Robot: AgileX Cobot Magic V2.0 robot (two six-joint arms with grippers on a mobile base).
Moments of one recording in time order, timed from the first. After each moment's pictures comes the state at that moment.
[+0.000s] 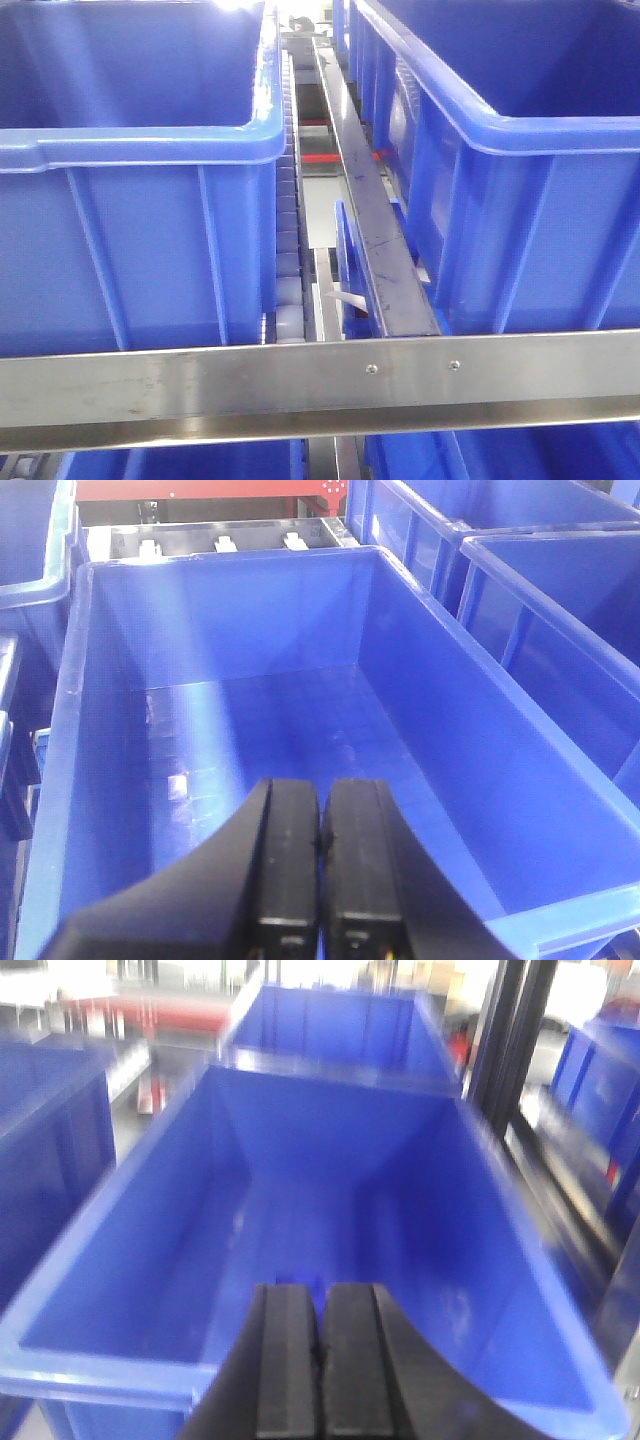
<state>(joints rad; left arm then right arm) -0.22 0.45 -0.66 -0.09 0.46 0.05 0.09 0.14 -0.47 -0.02 0.39 -0.03</state>
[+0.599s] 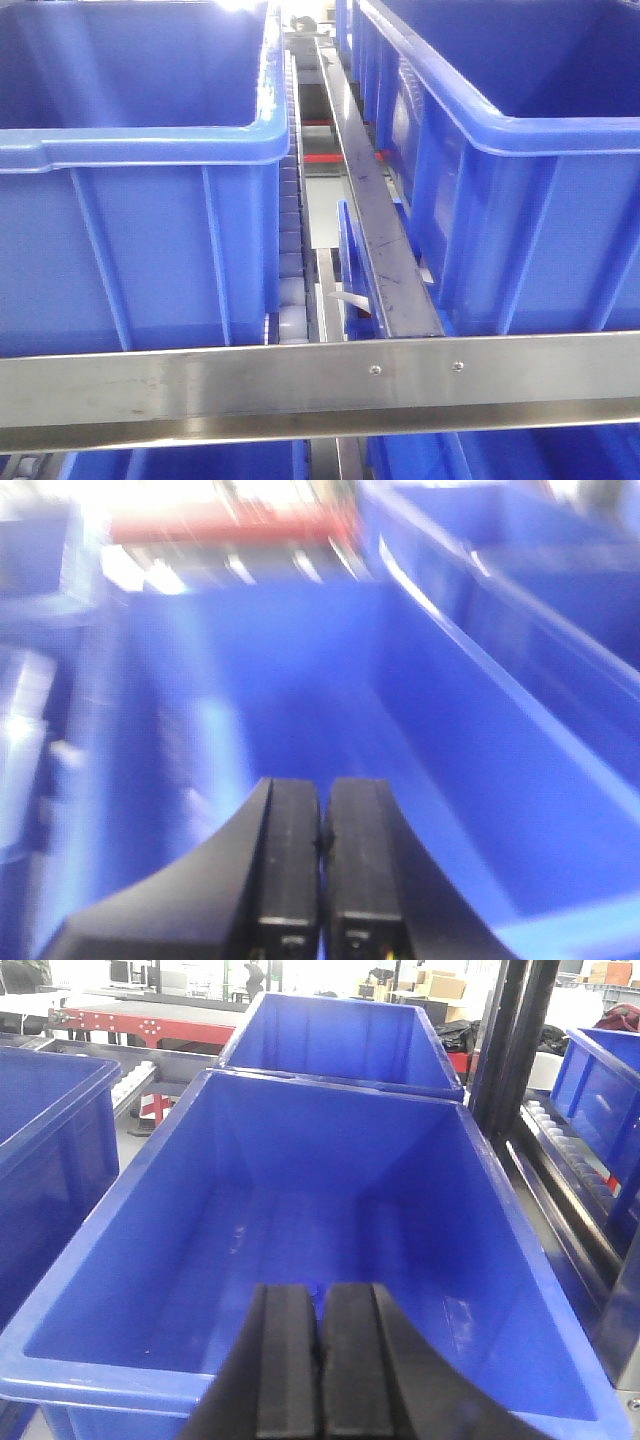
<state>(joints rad) -0.15 0.25 -0.43 -0.08 0.27 0.05 0.09 0.14 -0.47 -0.02 0.39 -0.03</state>
